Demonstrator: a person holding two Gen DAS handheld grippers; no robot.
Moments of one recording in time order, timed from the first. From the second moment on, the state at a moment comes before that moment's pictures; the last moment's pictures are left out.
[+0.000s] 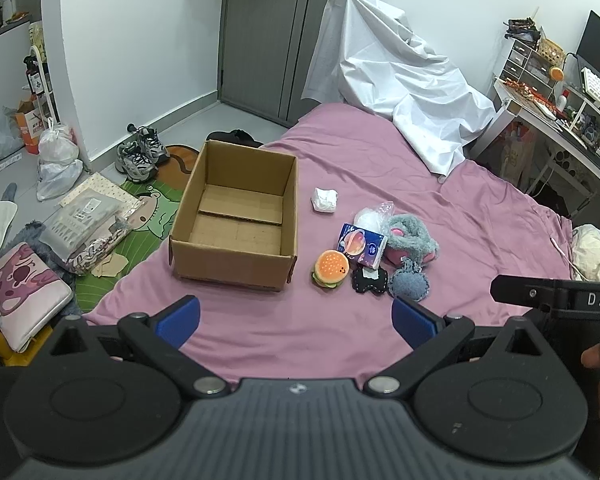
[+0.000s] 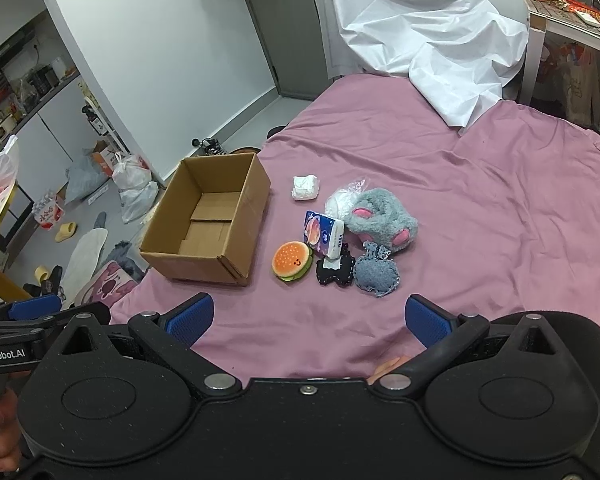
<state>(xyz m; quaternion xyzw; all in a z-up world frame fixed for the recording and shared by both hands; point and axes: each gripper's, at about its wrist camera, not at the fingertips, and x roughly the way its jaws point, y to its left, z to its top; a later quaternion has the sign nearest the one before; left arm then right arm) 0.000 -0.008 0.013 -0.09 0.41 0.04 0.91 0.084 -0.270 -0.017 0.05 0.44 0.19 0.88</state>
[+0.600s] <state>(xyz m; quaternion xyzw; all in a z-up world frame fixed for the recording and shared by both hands) 0.004 -0.004 0.006 -0.10 0.40 0.07 0.91 0.088 -0.276 -0.032 0.07 0.44 0.19 0.87</state>
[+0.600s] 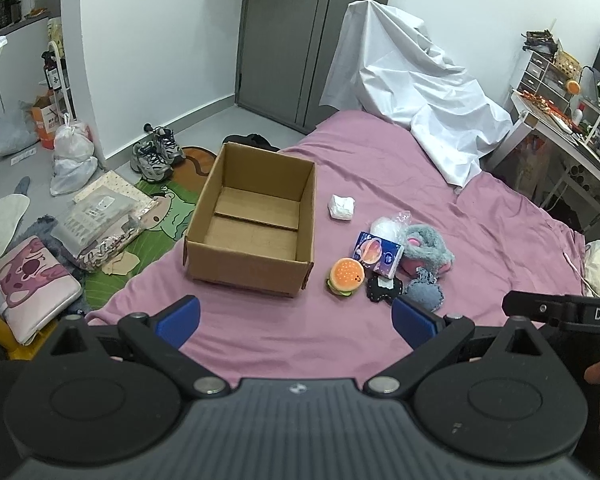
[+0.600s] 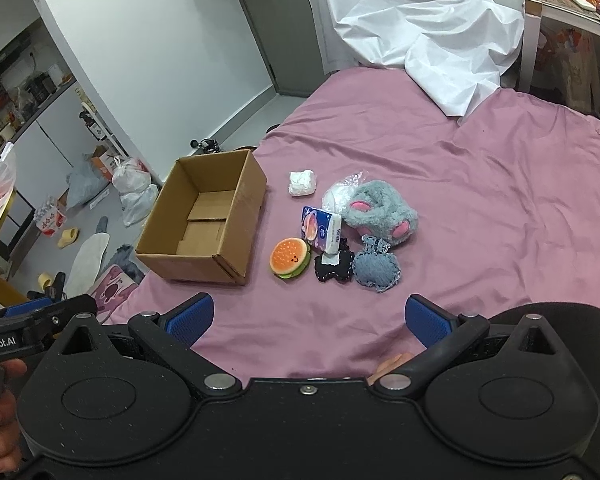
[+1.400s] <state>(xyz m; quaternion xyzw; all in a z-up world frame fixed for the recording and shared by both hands) 0.058 -0.023 -0.030 -0.11 0.40 0.06 0.91 0.140 -0.275 -0.078 0.10 0.47 0.19 0.86</state>
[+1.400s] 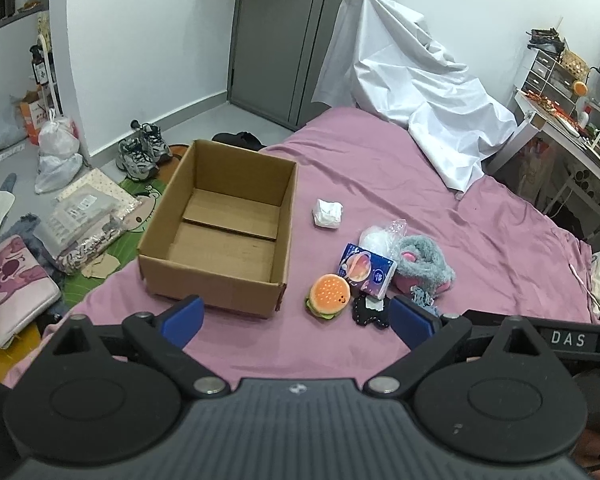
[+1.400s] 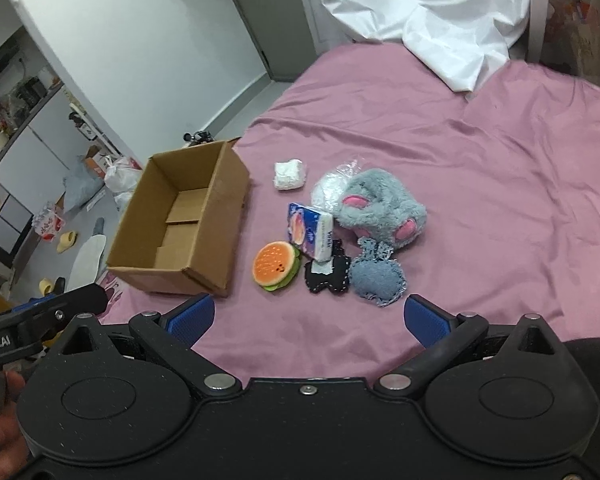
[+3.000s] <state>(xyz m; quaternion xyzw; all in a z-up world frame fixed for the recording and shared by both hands) 0.210 -0.080 -0.190 -0.10 0.52 0.10 0.84 0.263 -0.288 -0.222 0.27 0.61 0.10 0.74</state>
